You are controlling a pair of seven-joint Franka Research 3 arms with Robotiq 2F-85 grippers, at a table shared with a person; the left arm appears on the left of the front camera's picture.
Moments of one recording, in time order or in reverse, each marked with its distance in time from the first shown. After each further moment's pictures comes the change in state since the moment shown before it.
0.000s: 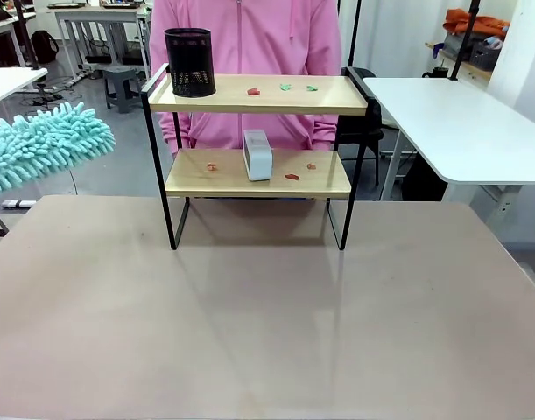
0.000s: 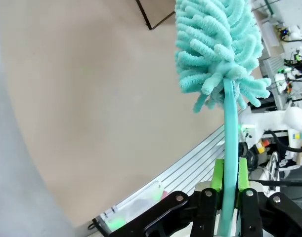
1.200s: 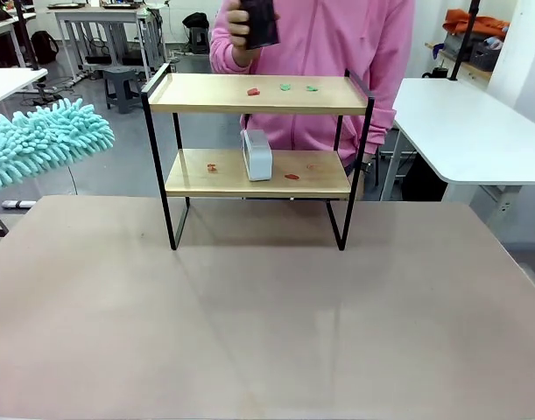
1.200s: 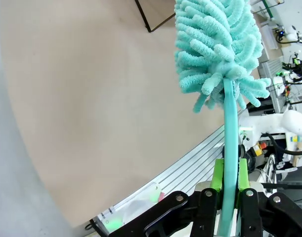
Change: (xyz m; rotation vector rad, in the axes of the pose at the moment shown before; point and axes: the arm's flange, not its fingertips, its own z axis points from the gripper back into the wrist) left arm 0.003 -0.002 0.001 -0.006 -0.008 0.011; right arm 0.000 0.000 0.000 0.000 0.000 0.001
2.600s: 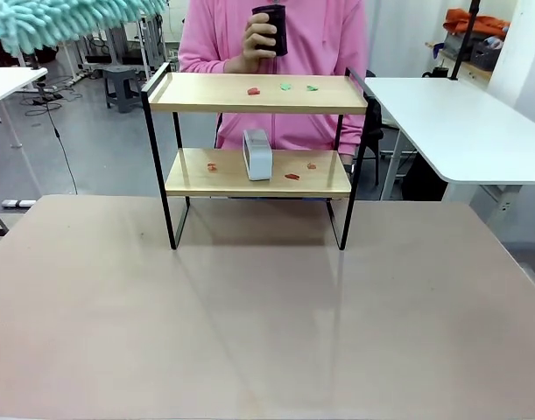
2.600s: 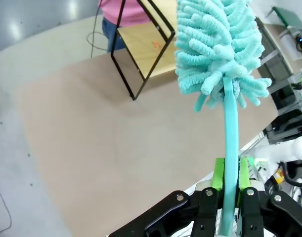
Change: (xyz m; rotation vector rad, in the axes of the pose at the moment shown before) left arm 0.073 -0.228 -0.036 0.204 -0.111 -0.242; right arm 0.000 0.000 0.000 0.000 0.001 0.000
